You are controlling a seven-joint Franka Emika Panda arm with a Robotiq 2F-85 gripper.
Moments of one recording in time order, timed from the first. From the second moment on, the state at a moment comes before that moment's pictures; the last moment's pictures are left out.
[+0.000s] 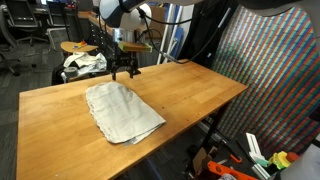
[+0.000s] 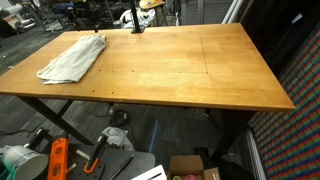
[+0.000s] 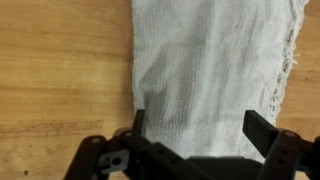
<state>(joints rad) 0.12 0.67 0.09 -1.37 0.09 1.93 0.06</state>
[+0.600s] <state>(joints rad) 0.20 0.88 0.04 -1.06 0.06 2.02 0.30</state>
